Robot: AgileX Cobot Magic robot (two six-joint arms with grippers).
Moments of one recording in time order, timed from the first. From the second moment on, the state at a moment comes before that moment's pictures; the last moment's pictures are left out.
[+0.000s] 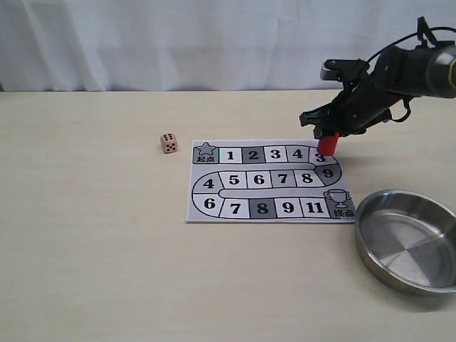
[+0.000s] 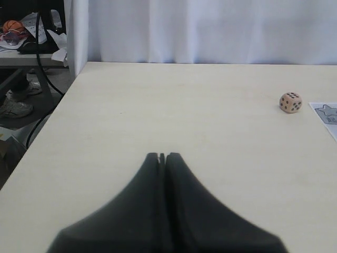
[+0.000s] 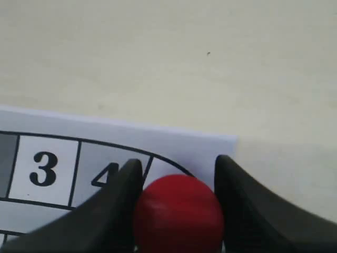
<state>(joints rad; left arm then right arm) 0.02 0.00 0.00 0.07 0.34 -0.05 0.07 2.23 -1.64 0.20 0.55 -0.18</state>
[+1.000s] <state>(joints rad) 0.02 0.00 0.00 0.07 0.34 -0.05 0.08 2.09 -1.40 0.23 0.41 -0.23</state>
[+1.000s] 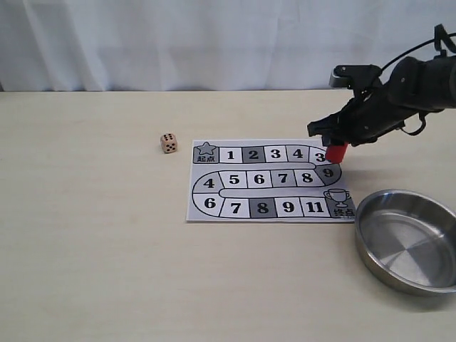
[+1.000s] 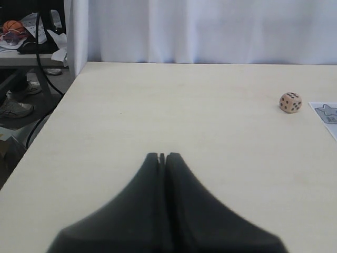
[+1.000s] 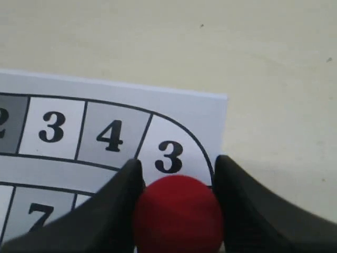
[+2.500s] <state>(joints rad) 0.02 0.00 0.00 0.07 0.34 -0.05 0.12 2.00 -1.27 0.23 0.22 -0.23</state>
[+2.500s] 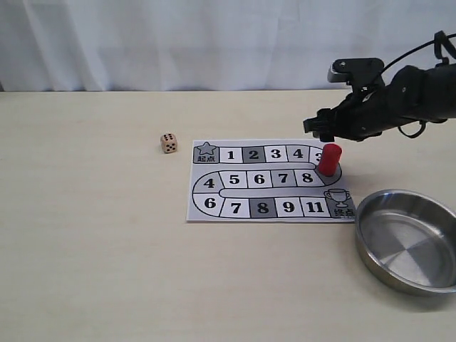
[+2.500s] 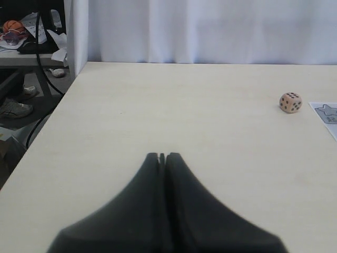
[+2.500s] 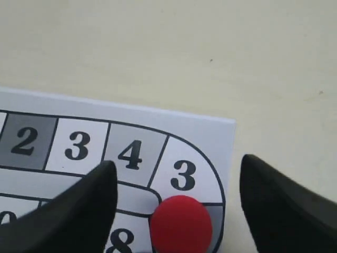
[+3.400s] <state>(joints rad) 0.02 0.00 0.00 0.07 0.34 -0.05 0.07 1.64 -1.27 0.03 0.68 -0.01</state>
